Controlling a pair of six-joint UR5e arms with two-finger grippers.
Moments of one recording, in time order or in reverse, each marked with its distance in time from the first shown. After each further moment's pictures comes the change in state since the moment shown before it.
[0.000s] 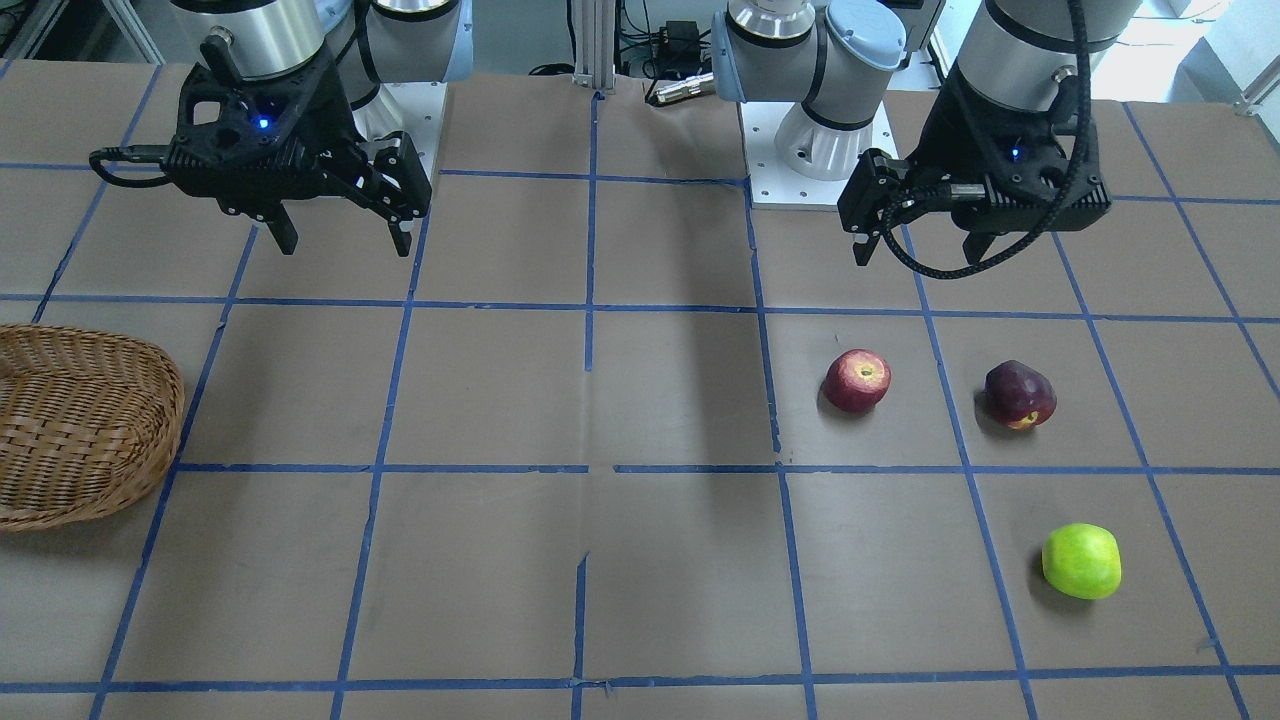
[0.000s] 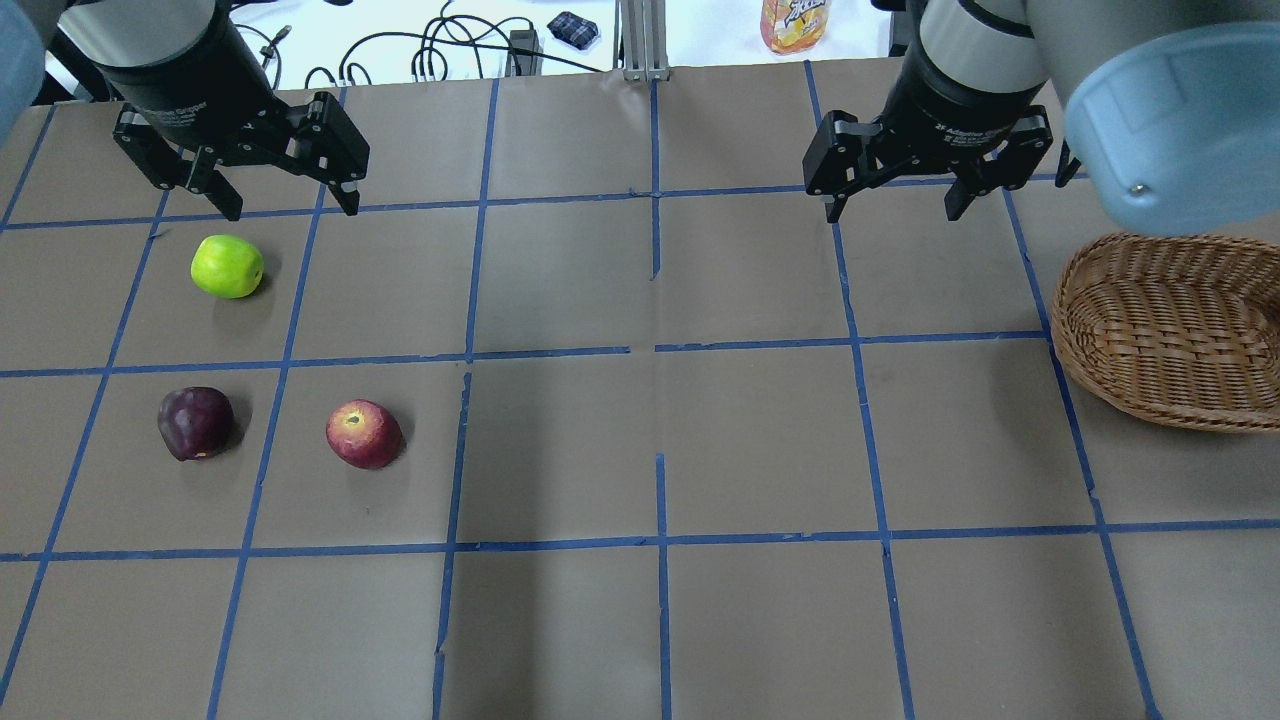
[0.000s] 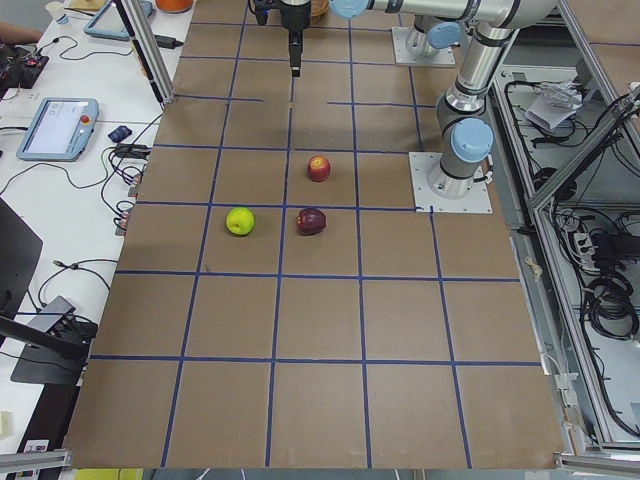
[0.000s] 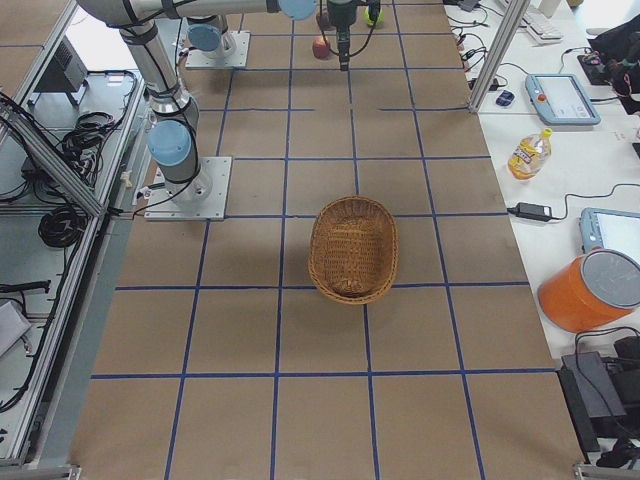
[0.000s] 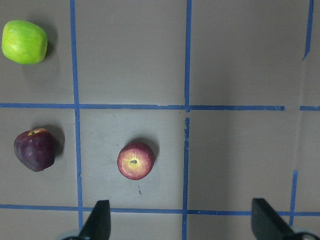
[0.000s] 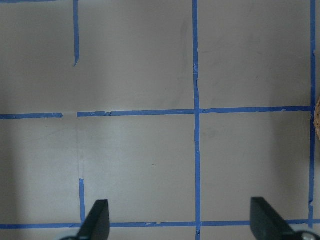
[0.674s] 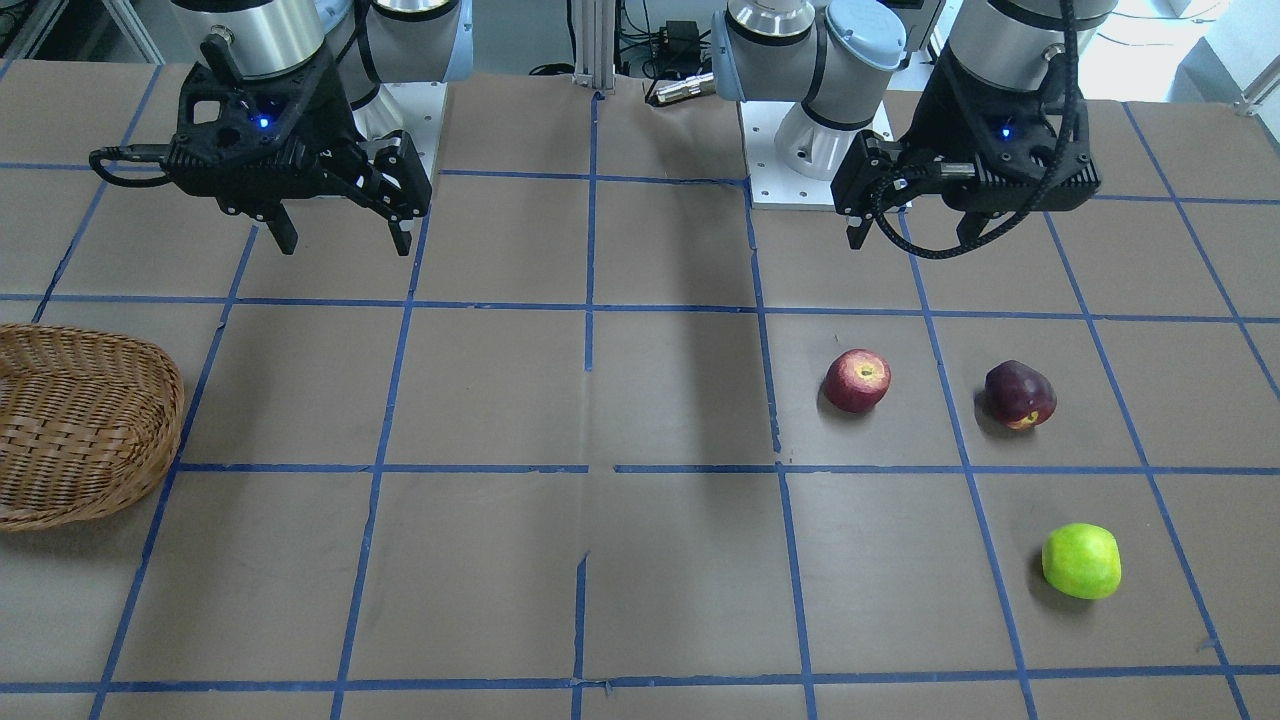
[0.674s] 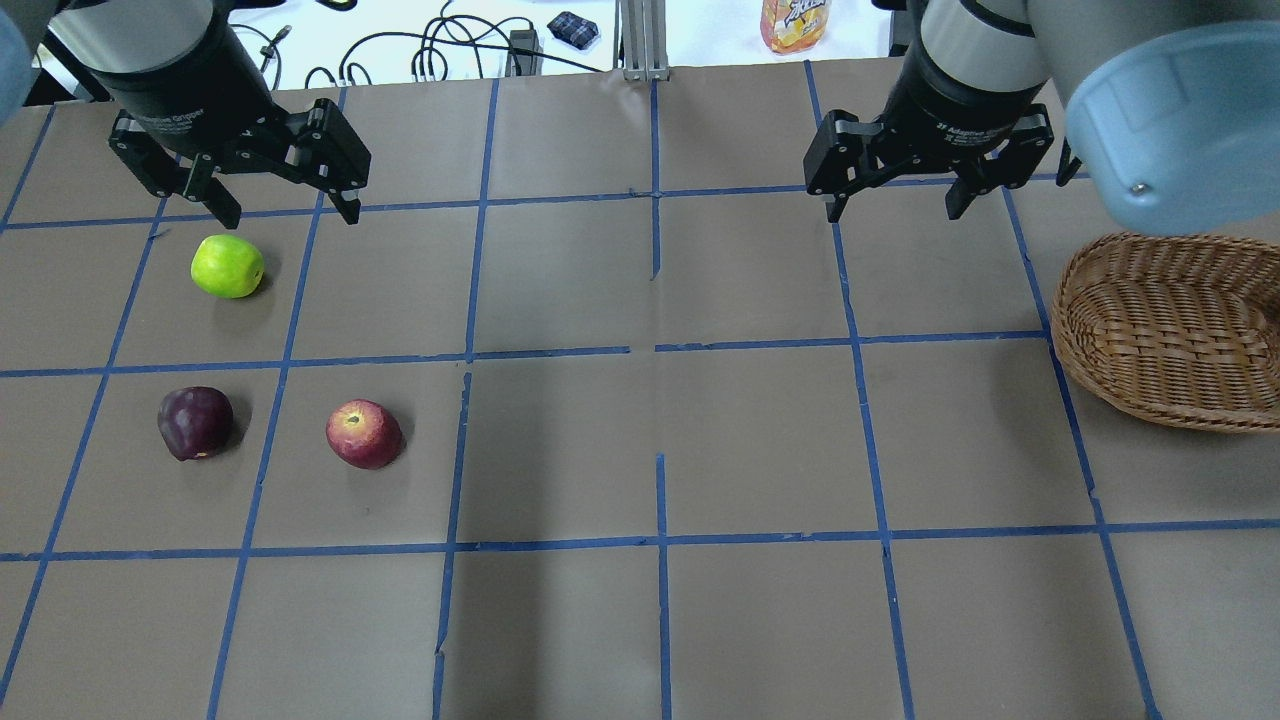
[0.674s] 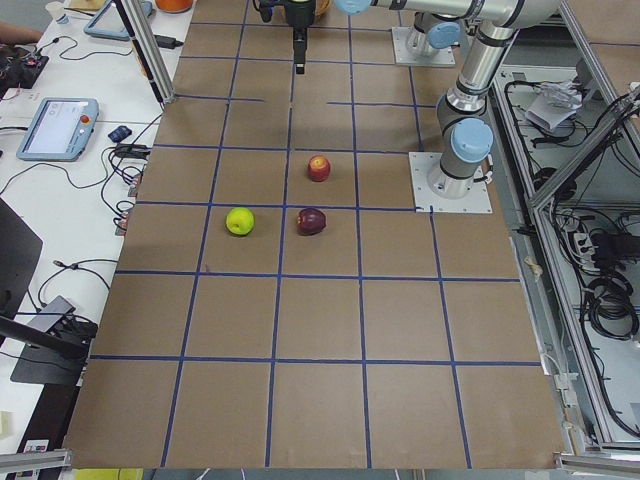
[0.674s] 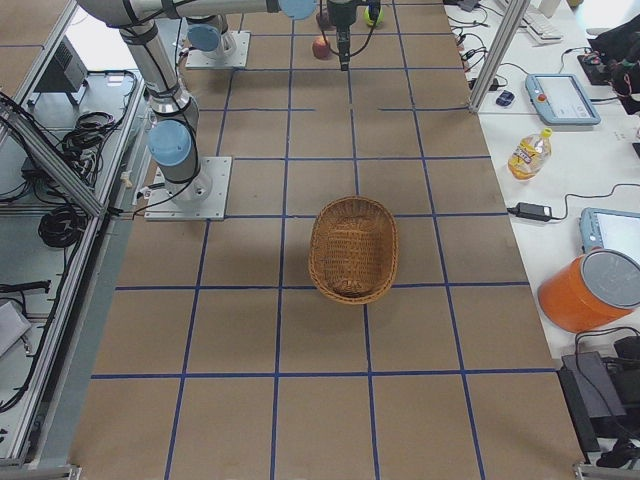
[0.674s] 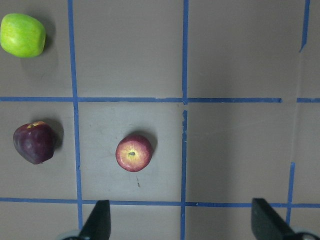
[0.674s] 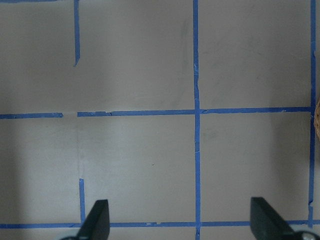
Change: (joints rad) left arm -0.009 0.017 -0.005 -0.020 0.002 -0.006; right arm 0.001 -0.001 -0.001 0.000 0.001 -0.001
